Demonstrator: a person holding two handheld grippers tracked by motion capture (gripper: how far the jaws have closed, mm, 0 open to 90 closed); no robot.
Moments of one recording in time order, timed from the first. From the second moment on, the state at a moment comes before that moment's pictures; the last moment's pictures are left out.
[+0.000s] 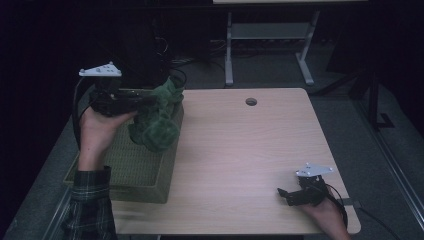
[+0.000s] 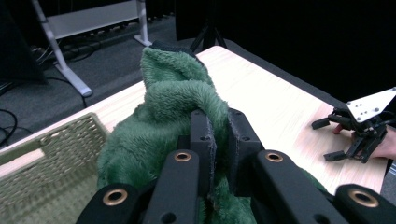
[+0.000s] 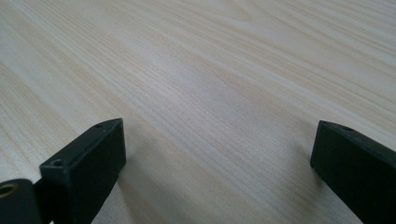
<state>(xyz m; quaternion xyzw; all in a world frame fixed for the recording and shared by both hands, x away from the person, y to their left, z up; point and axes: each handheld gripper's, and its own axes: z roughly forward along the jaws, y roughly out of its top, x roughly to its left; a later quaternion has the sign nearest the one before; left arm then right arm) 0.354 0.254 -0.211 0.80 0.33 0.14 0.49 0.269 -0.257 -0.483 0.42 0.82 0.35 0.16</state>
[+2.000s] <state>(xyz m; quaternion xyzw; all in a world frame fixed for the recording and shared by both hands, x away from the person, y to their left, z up) 0.370 0.056 -0.336 0.84 0.21 0.04 0.50 0.269 -0.257 -0.483 0.42 0.82 0.35 0.16</state>
